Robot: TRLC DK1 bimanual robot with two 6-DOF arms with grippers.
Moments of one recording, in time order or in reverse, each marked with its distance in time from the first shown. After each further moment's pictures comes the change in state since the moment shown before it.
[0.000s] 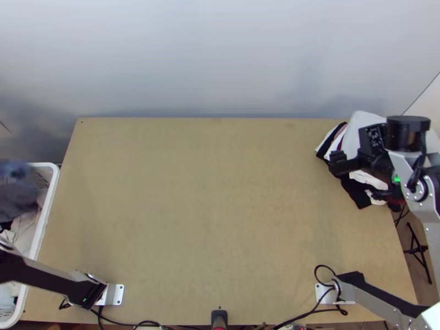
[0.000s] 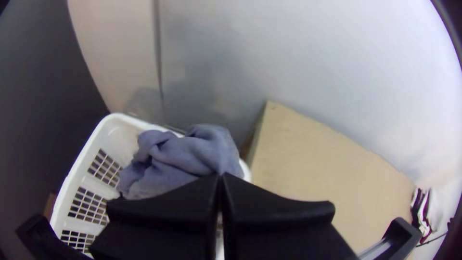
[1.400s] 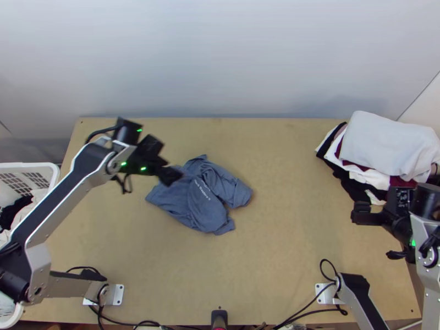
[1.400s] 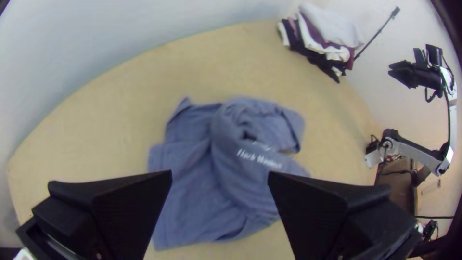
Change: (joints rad) left arm -1.375 -0.278 -0.486 0.188 -0.115 -0.251; right arm -0.293 -0.417 -0.402 -0.124 -0.065 0.048
